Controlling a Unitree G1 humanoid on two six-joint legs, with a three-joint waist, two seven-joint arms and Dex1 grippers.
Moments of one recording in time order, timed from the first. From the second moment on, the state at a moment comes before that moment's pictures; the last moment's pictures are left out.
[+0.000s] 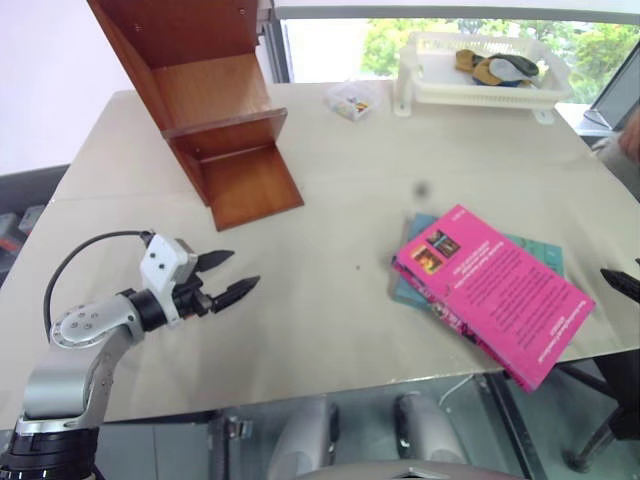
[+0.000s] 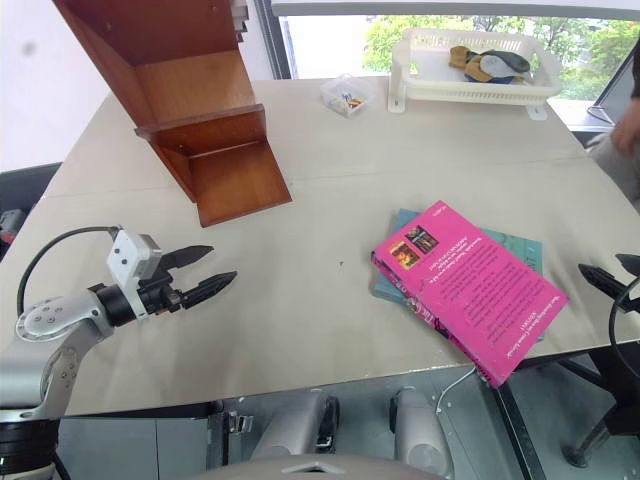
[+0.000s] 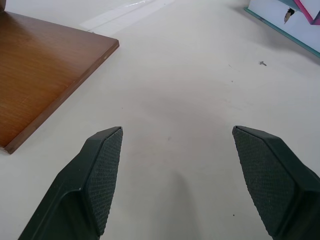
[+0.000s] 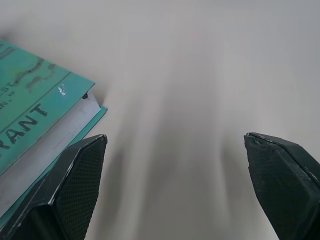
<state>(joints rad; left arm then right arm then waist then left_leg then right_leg) 0.04 0.75 0.31 -0.24 -0.46 0.39 -0.89 -0.21 -0.95 -0.48 0.78 0.44 0.13 1.11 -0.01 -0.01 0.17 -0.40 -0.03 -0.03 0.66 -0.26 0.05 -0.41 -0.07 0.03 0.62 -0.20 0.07</state>
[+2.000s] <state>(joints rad) 0.10 0.84 0.47 -0.32 -0.84 0.45 -1.24 -0.13 -0.62 -0.10 -0.07 0.66 0.78 1.10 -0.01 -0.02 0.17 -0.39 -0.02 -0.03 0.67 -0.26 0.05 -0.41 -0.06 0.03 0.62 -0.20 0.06</state>
